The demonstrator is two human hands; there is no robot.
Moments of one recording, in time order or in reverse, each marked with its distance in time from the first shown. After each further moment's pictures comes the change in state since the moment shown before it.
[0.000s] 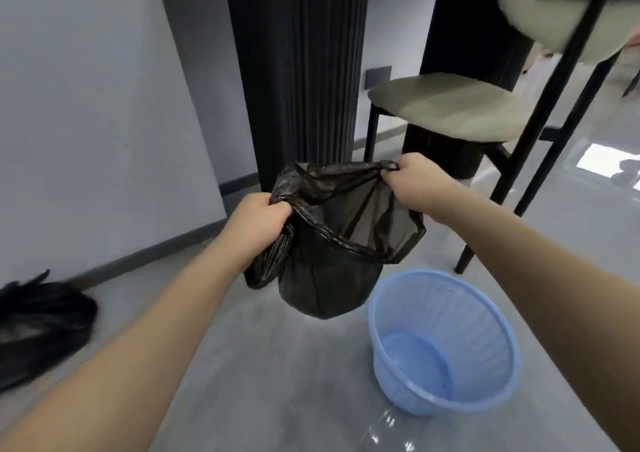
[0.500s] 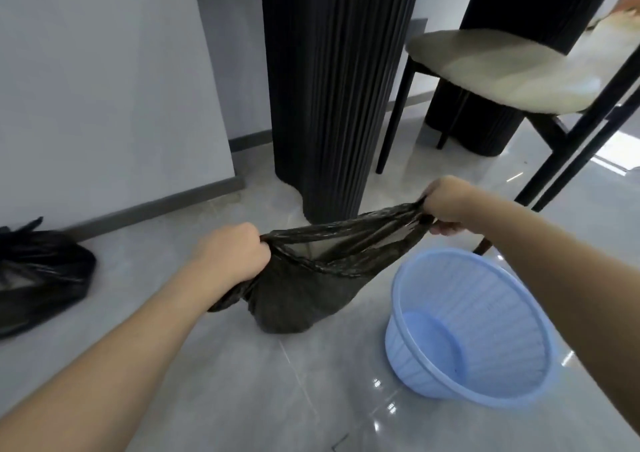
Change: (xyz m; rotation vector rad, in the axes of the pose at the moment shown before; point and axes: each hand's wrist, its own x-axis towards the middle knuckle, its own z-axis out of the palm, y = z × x) left_hand -0.001 -0.121 -0.014 0.881 -0.132 -0.046; right_hand 0.024 0.048 0.067 -0.105 -0.254 0.416
